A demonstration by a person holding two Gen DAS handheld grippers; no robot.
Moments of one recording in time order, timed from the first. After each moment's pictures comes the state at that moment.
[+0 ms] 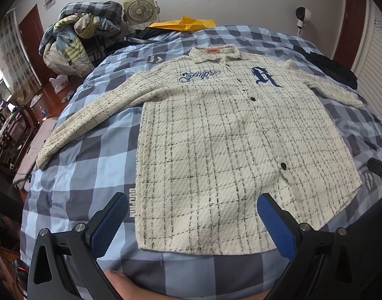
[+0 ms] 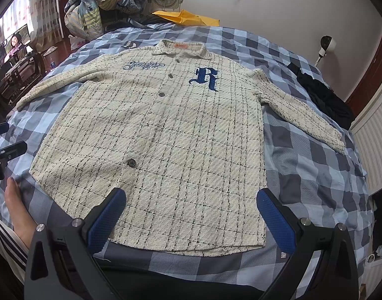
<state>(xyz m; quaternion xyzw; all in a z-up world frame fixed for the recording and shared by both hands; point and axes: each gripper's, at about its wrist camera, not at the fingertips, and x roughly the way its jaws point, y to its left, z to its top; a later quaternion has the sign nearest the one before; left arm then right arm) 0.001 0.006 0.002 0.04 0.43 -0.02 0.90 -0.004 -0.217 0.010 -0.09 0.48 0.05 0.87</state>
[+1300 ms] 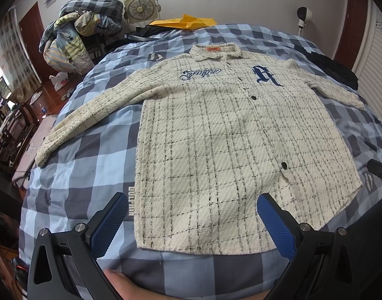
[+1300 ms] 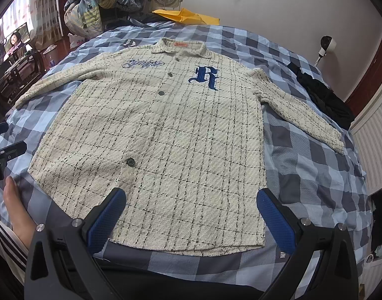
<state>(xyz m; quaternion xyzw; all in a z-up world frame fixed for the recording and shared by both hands) 0.002 0.009 -0.005 0.04 0.47 -0.02 0.88 -0.003 -0.216 0.008 -0.10 0.48 0.05 0.87</state>
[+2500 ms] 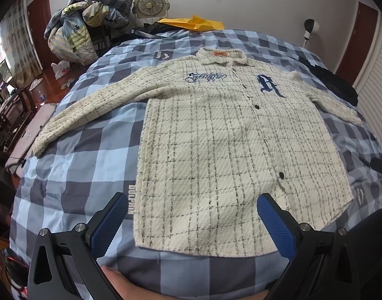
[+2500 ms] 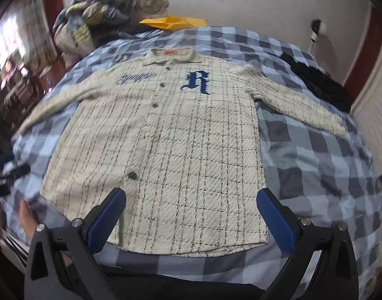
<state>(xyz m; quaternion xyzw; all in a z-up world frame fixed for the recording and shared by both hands) 0.008 0.026 0.006 -0.01 0.47 -0.02 0.88 0.008 -0.241 0.023 -0.01 0.48 0.03 0.87</state>
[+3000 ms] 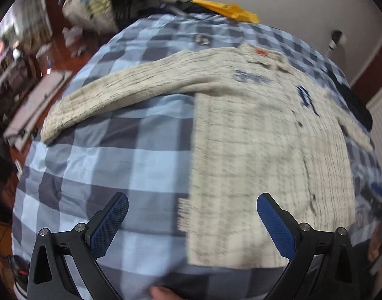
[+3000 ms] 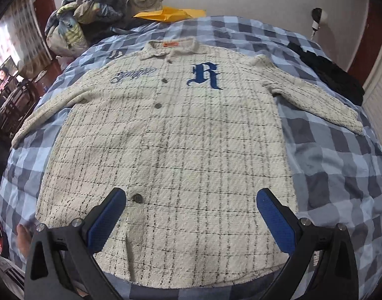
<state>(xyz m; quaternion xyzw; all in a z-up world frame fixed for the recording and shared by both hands) 0.078 0.166 -0.002 -0.09 0.53 0.01 0.84 0.054 -0.205 -0.013 0.00 0.49 0.04 0.87</state>
